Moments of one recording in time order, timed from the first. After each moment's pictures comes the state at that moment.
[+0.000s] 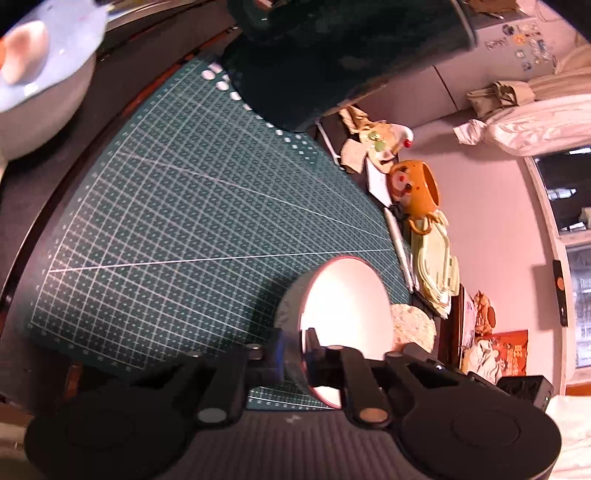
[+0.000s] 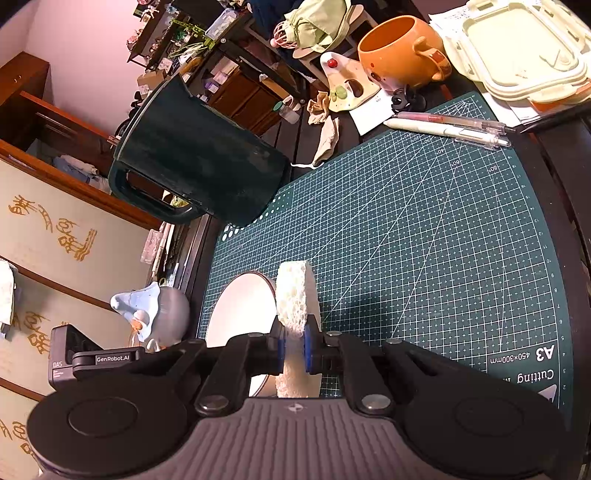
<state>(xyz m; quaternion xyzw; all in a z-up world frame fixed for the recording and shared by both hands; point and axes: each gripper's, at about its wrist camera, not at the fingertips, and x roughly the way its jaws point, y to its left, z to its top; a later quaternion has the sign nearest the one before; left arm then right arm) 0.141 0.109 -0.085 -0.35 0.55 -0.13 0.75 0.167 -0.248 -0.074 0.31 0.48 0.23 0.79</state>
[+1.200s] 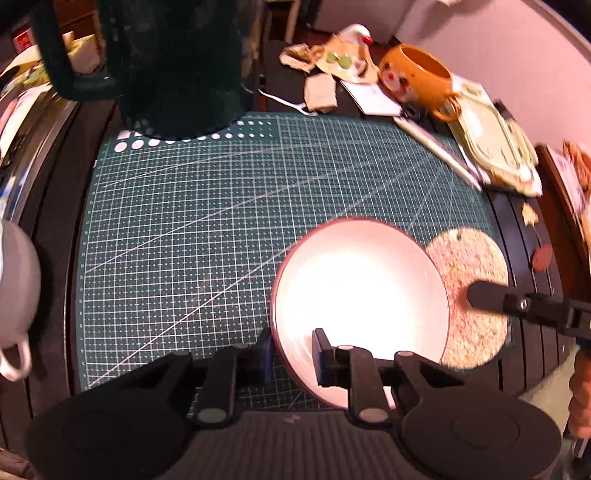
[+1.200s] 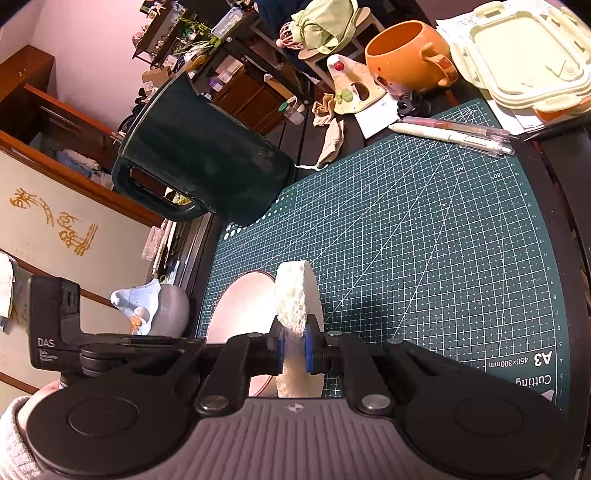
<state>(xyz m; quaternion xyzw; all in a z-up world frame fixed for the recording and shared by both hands) 0.181 0.011 -0.068 -0.04 0.60 -0.10 0.79 0.165 -0.247 -0.071 0.30 0.47 0.24 0.79</state>
